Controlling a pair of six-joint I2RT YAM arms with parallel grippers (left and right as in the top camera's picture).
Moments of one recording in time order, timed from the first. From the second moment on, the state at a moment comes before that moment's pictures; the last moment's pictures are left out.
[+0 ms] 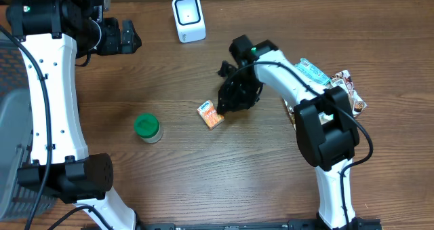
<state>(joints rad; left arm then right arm) 0.09 1.91 2.27 -1.52 0.15 -0.01 0.46 2.23 1.73 -1.09 -0.48 0.07</state>
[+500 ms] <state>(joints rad) 0.09 1.91 2.27 -1.52 0.15 -0.01 0.47 2.23 1.63 -0.98 -0.53 0.17</state>
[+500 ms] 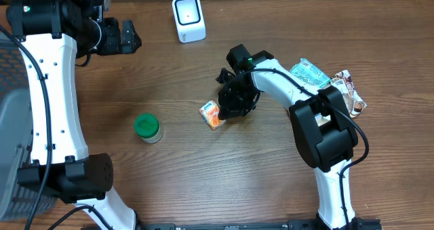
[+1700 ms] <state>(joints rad) 0.09 1.91 2.27 -1.52 0.15 -0.01 0.00 1.97 1.62 -1.02 -1.56 0.09</state>
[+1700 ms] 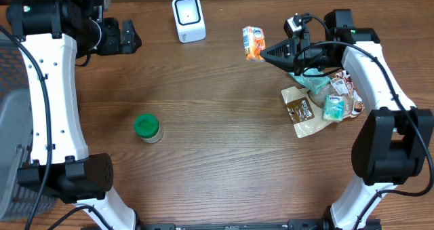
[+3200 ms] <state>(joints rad) 0.09 1.91 2.27 -1.52 0.15 -0.01 0.63 2.47 2.17 -0.16 0.57 -0.32</state>
